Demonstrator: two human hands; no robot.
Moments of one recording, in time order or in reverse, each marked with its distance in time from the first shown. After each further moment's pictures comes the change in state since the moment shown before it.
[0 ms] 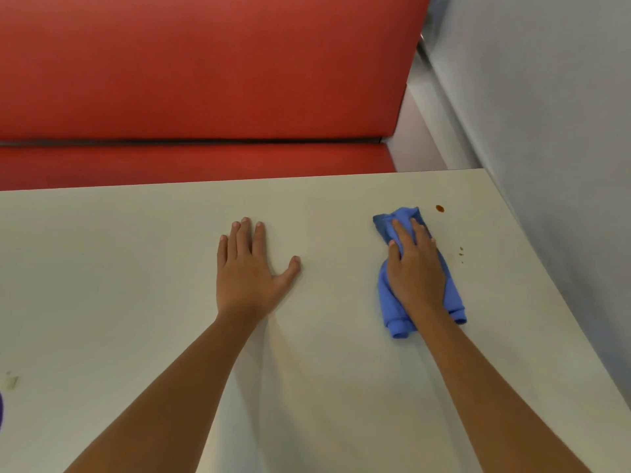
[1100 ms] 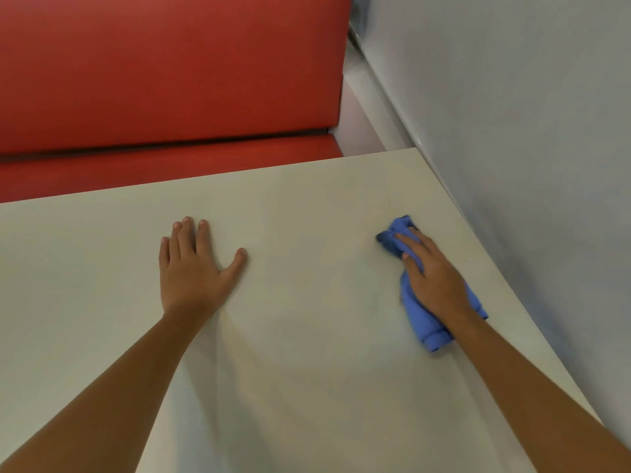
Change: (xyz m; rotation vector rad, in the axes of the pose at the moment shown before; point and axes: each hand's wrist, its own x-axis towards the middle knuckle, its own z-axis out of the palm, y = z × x) left_hand -0.002 0.000 -0.002 -0.005 -0.015 0.023; right_hand -0.041 0.105 -0.054 0.124 -0.010 -0.108
